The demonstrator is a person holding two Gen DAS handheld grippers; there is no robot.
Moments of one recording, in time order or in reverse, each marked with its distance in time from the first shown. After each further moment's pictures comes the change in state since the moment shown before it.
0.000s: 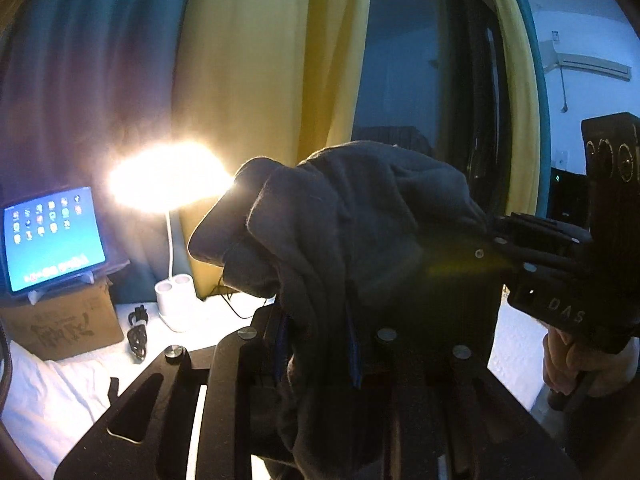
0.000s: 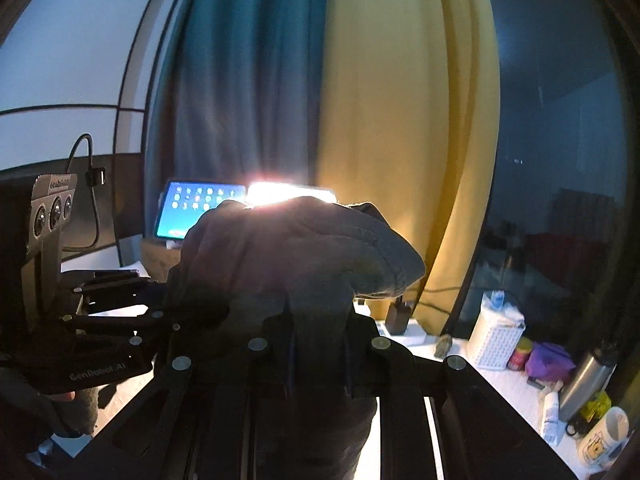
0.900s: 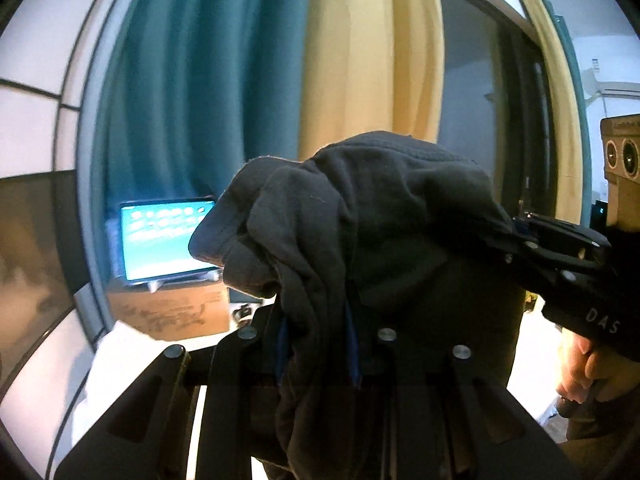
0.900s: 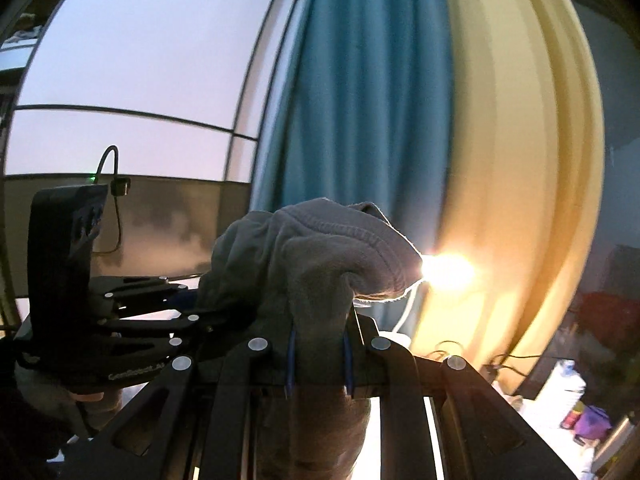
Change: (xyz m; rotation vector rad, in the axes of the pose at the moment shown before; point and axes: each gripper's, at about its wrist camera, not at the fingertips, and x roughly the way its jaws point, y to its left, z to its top) left arm -0.123 0.082 -0.028 -0.073 -0.095 0.234; right arm -0.026 0.148 0.049 -0.127 -0.114 0.260
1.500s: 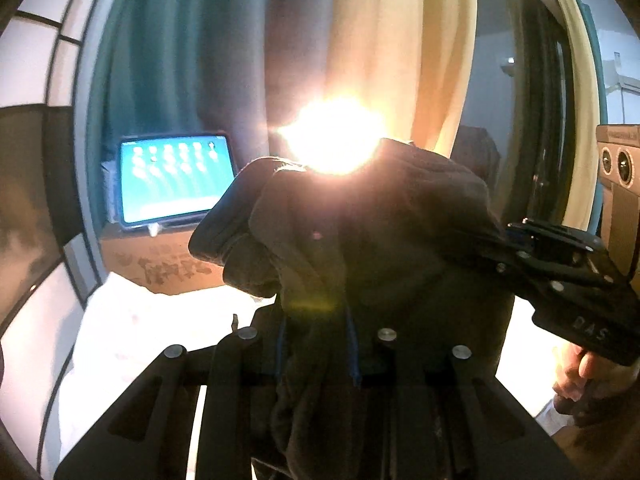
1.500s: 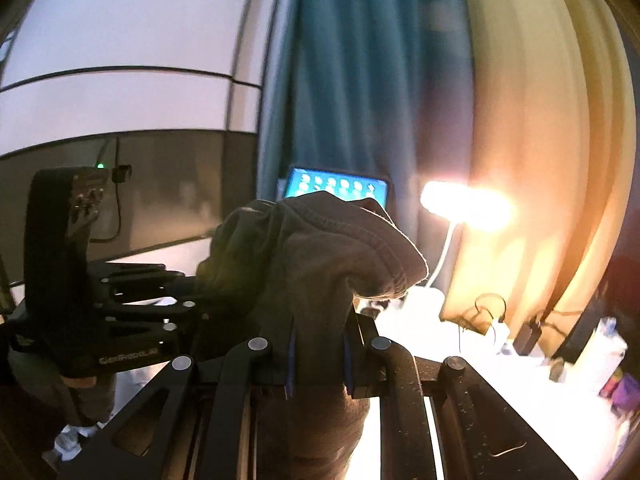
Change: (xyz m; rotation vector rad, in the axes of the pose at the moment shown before) left arm 0.045 0.034 -0.038 -0.038 0.171 -0.003; right arm 0.083 -0.003 -0.044 0.076 0.144 0.045
